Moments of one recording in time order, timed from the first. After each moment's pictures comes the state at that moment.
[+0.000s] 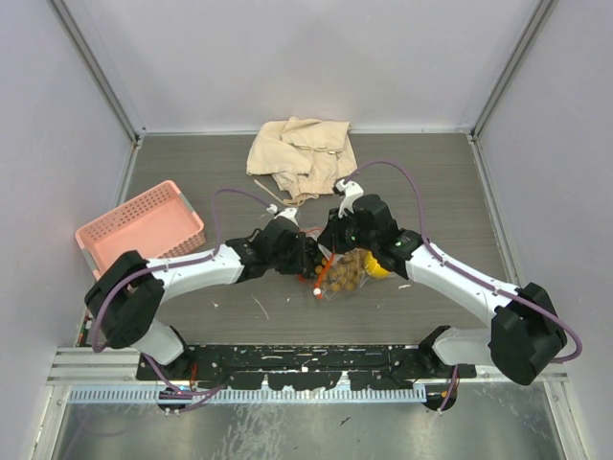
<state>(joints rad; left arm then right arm) -0.87 1.53 0.87 -0.14 -0.03 -0.77 0.65 1.26 0.81 -0.09 -0.17 0.38</state>
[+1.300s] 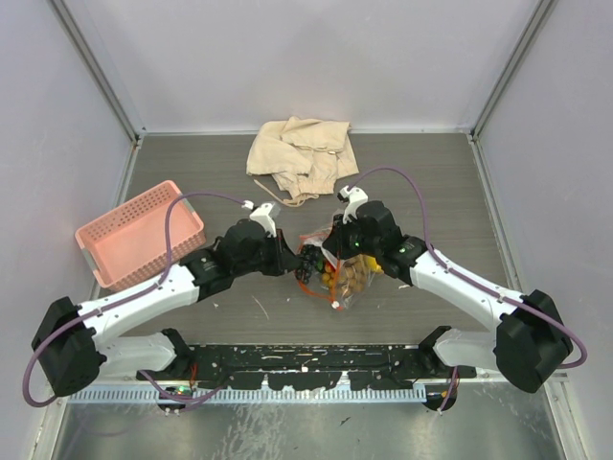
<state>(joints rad) -0.86 1.17 0.76 -0.16 0.03 -0.75 0.65 1.21 0.76 -0.10 -0.14 0.37</state>
